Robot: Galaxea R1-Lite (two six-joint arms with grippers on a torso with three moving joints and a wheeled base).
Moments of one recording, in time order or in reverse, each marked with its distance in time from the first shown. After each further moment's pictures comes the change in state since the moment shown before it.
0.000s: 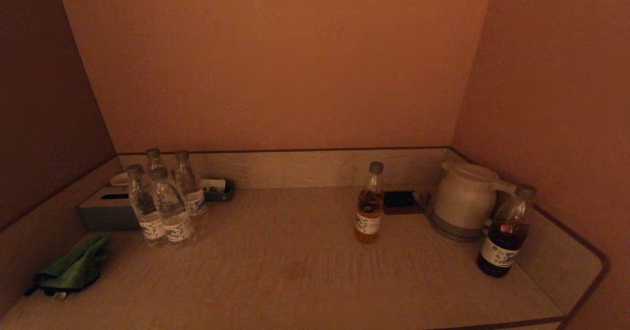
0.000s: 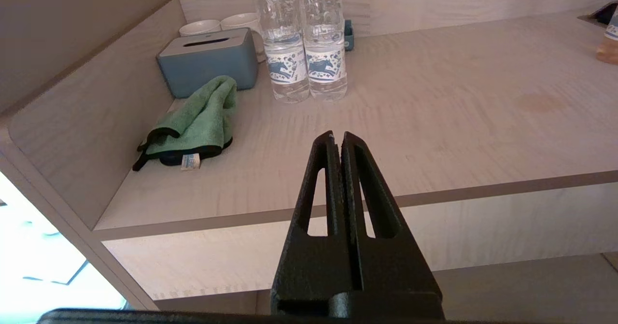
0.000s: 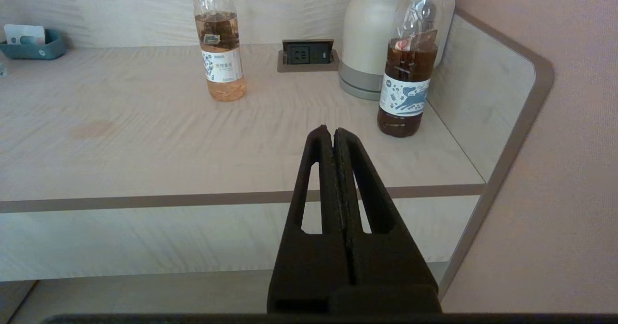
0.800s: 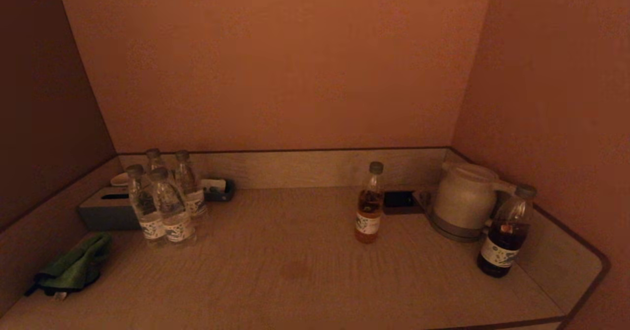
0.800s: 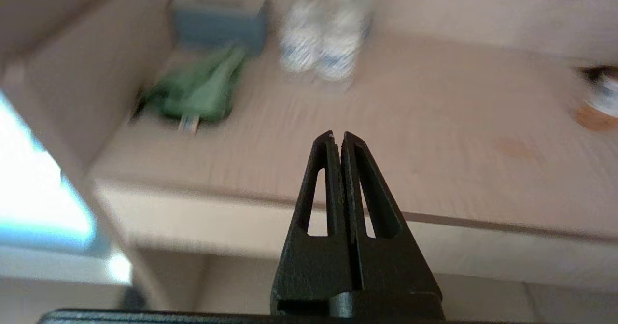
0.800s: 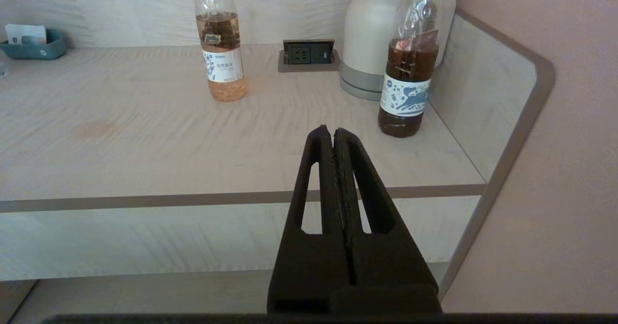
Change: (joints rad) left arm 0.002 0.351 -0.328 0.161 0.101 -0.265; right arm 0.000 0.000 0.000 0.000 0.000 0.000
